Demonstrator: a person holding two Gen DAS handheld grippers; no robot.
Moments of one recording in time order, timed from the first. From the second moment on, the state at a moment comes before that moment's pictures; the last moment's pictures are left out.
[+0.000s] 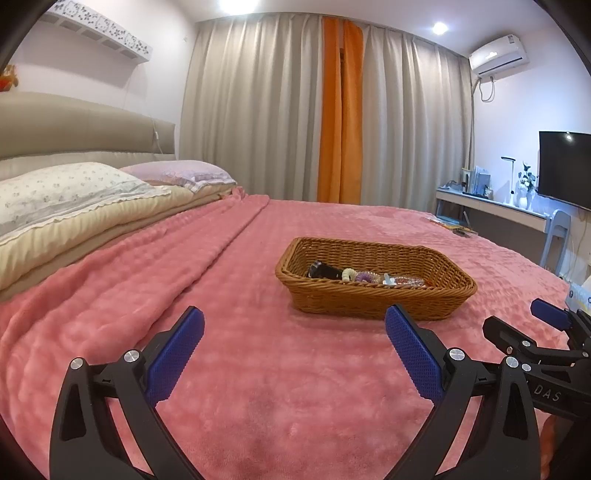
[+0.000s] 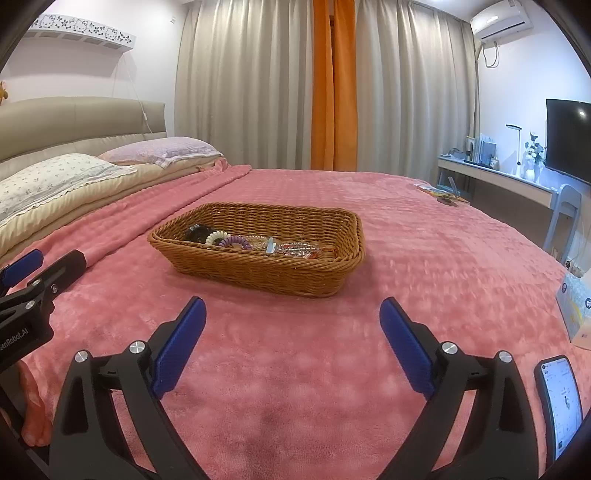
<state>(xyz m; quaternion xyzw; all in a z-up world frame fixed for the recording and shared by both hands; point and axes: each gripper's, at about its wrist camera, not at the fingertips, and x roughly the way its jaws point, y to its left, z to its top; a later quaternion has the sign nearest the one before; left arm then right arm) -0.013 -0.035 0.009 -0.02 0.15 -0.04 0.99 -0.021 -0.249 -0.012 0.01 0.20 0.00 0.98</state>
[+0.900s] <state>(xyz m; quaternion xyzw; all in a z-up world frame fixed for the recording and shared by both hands) -0.013 -0.035 0.006 -0.02 0.15 -0.04 0.99 -0.020 -0.250 -0.011 0.01 0.20 0.00 0.98</state>
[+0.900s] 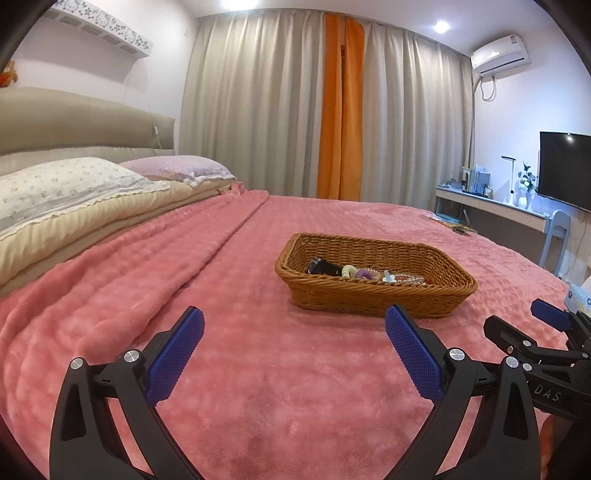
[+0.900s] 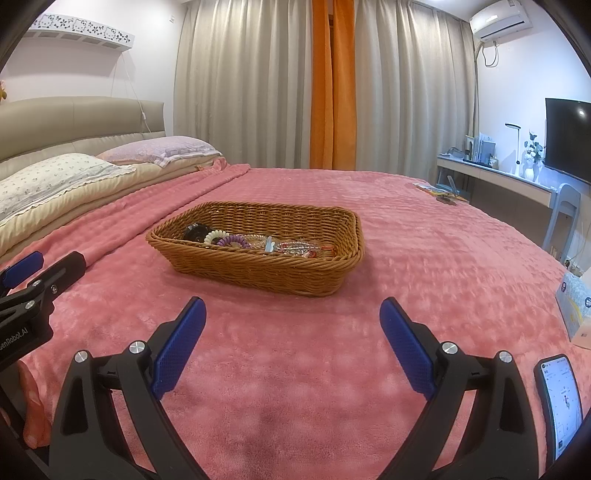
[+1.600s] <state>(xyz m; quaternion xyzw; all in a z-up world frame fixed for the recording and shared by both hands) -0.014 -0.036 0.004 -0.02 0.15 -0.04 0.99 -0.020 -0.250 -0.011 0.01 0.20 0.00 0.98</state>
